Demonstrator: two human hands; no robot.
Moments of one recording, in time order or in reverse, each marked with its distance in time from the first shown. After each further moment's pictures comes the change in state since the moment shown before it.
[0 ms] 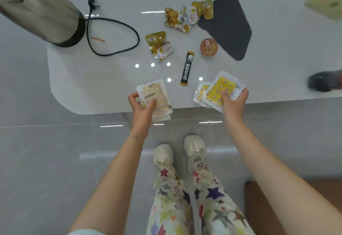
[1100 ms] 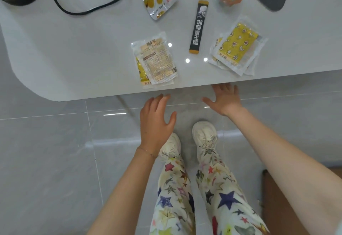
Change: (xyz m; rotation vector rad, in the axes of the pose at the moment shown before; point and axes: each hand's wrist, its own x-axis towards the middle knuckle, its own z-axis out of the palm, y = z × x) left_hand 0.018 -0.143 -0.013 1.034 -0.119 0.528; right_hand 0.062 0.151 0.039 -1.451 -0.567 -0.372
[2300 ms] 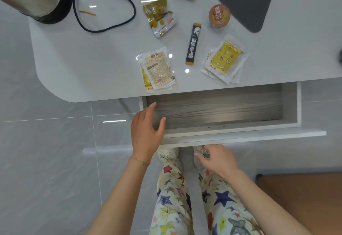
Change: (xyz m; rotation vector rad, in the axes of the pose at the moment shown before) left_hand -0.035 0.016 -0.050 -0.041 0.046 -0.158; right_hand -0.169 -0.018 0.051 0.073 -0.146 -0.049
